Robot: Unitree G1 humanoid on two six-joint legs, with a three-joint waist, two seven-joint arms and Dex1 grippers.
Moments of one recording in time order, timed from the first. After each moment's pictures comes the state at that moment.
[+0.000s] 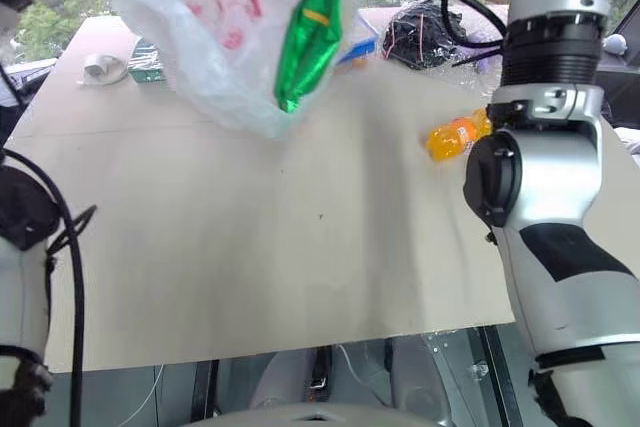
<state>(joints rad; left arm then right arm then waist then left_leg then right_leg) -1.40 0.90 0.44 0.72 -1.29 1.29 -0.38 -1.64 -0.30 -0.32 0.62 0.59 0.98 0.25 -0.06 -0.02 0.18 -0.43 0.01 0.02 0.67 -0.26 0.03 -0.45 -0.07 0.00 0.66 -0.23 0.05</state>
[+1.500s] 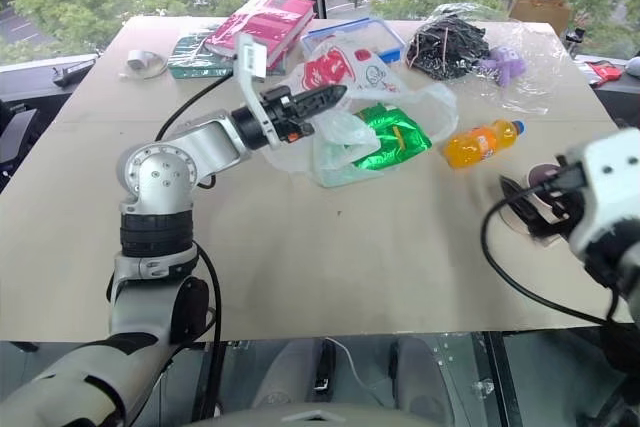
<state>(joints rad) -0.83 0.33 0.14 -0.01 -0.88 0.96 -0.43 -0.05 -0.70 -0.78 -1.02 0.74 1.39 0.30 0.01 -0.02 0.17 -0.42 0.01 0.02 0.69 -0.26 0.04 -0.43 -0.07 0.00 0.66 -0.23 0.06</state>
